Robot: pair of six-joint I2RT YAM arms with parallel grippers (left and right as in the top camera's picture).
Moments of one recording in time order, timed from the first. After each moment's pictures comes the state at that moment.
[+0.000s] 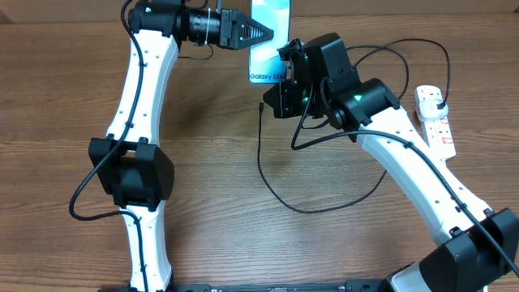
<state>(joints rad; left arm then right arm) -0.15 2.27 2.35 -0.96 1.32 -0.05 0.47 1.67 1.53 -0.68 -0.38 0.36</state>
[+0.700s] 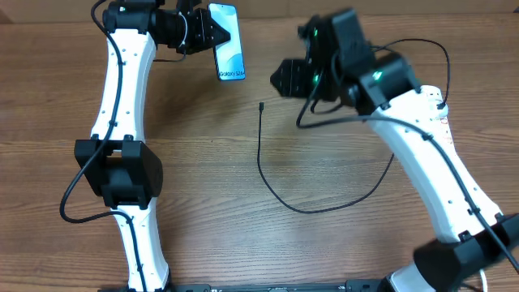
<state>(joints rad) -0.06 2.27 2.35 -1.07 0.77 -0.23 0.45 1.76 1.91 -1.05 -0.23 0.47</state>
